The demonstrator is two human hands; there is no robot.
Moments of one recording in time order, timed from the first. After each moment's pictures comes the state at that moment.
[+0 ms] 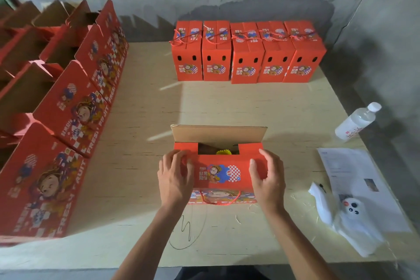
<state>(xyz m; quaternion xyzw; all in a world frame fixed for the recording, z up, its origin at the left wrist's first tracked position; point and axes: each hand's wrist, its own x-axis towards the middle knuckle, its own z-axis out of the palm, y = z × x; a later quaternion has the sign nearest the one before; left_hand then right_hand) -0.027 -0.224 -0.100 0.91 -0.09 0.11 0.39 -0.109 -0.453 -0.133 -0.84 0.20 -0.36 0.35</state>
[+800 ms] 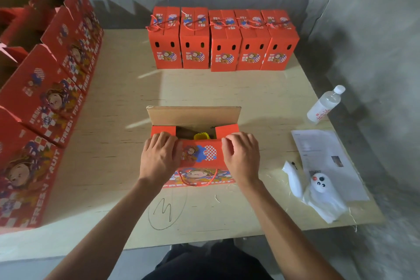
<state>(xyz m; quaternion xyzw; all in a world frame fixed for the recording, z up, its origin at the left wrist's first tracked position) -0.019 -0.229 -0.101 0.92 -0.27 0.20 0.19 -0.106 -0.454 -0.110 -0.91 0.14 -0.36 0.17</state>
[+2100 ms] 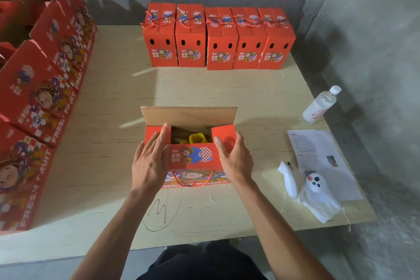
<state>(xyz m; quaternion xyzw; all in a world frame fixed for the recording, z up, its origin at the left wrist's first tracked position) -0.034 -0.220 -0.103 0.93 -0.22 0.10 0.27 -0.102 -0.446 -0.102 -0.86 0.36 -0.10 0.35</state>
